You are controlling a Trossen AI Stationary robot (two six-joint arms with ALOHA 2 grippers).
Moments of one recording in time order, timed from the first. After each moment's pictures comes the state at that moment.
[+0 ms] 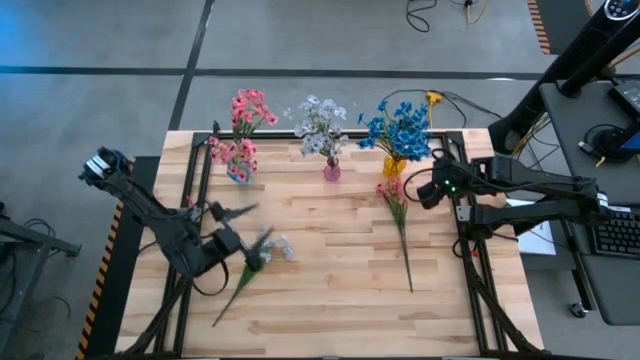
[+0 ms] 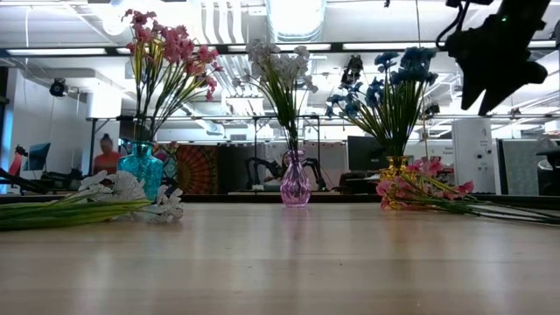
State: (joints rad) left arm -0.74 1.13 0.64 0.37 -1.40 0.19; right arm -0.23 0.84 0.87 -1.19 0.27 0.81
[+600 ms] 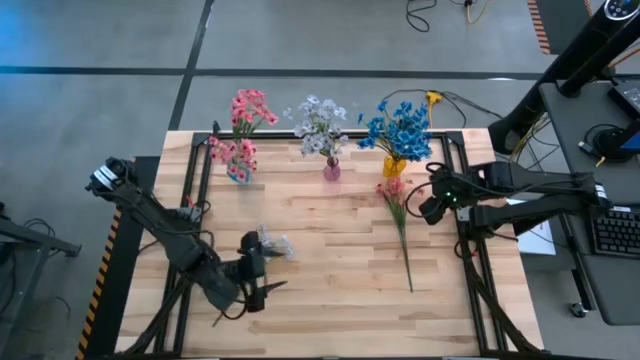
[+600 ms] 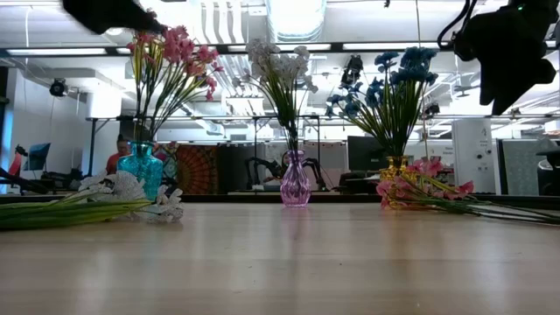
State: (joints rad) left arm -0.74 1.33 0.86 -0.24 -0.78 -0.53; right arm -0.09 0.84 0.87 -1.23 0.13 0.83
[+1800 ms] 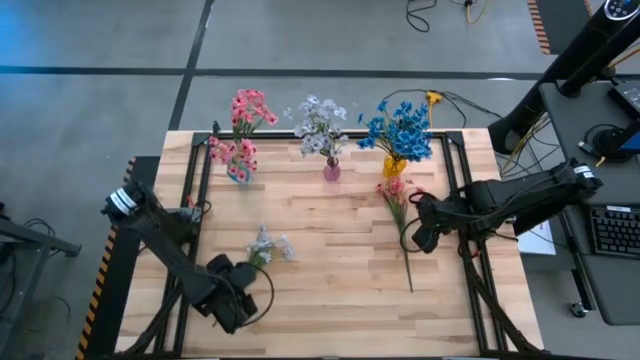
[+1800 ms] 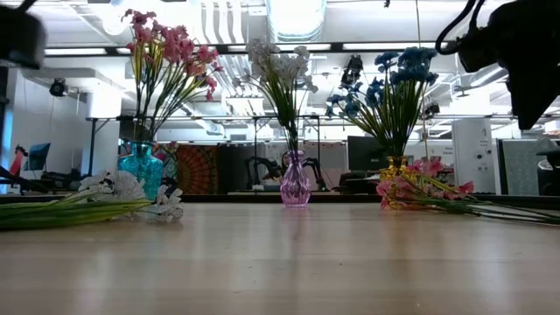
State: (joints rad) left arm -0.85 1.64 0.99 -0.91 -0.27 -1.45; right arm 0.20 0.98 0.80 -1.10 0.00 1.00
